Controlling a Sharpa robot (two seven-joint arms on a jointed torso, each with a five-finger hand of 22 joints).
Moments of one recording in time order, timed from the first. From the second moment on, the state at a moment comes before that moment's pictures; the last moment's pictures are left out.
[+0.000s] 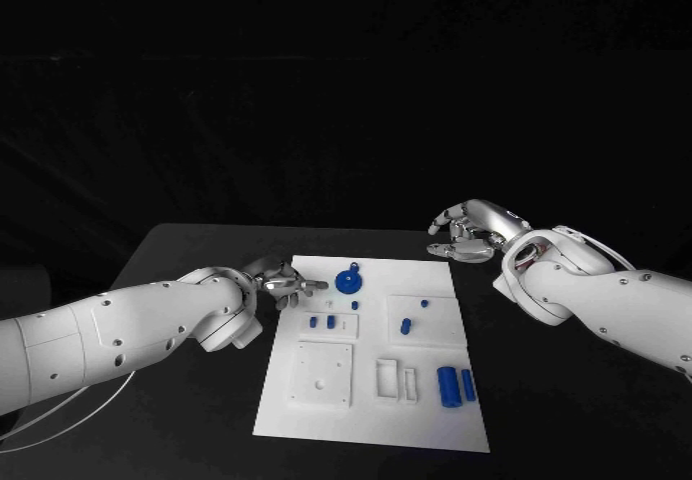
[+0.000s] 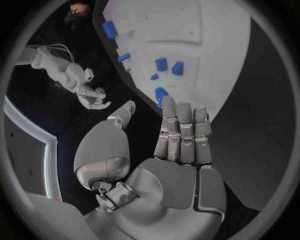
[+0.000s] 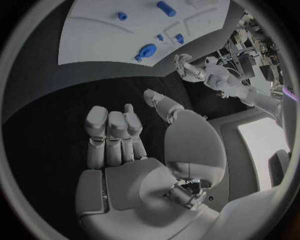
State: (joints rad) left arm 1.32 -0.77 -0.21 1.37 -0.76 -0.35 -0.17; left_hand 0.76 -0.23 0.45 -0.03 0.12 0.94 0.10 0.31 0.65 1.17 -0.02 0.80 0.57 1.03 -0.11 1.24 0.50 0.07 0.80 -0.10 1.00 1.25; right arm 1.28 -0.78 -0.01 1.36 -1.31 -0.44 -0.05; right_hand 1.03 -0.26 0.65 -0.15 0.27 0.95 0.11 0.30 0.46 1.19 -0.01 1.13 1.31 1.30 -0.11 1.20 1.03 0.15 1.22 -0.10 1.13 1.31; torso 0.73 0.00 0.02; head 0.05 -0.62
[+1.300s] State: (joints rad) left arm 1.34 -0.49 -0.23 1.16 -1.31 -0.27 0.00; left_hand 1.25 -0.20 0.66 -0.29 0.17 0.90 0.14 0.32 0.52 1.06 0.09 0.33 0.21 1.04 -0.02 1.26 0.45 0.06 0.83 -0.10 0.98 1.29; right arm 1.28 -0.76 -0.01 1.34 -1.31 -0.44 -0.05; right_hand 1.03 -0.26 0.65 -0.15 0.28 0.93 0.13 0.29 0.46 1.19 -0.01 1.06 1.29 1.30 -0.11 1.18 1.03 0.15 1.22 -0.11 1.11 1.31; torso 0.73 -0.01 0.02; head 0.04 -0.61
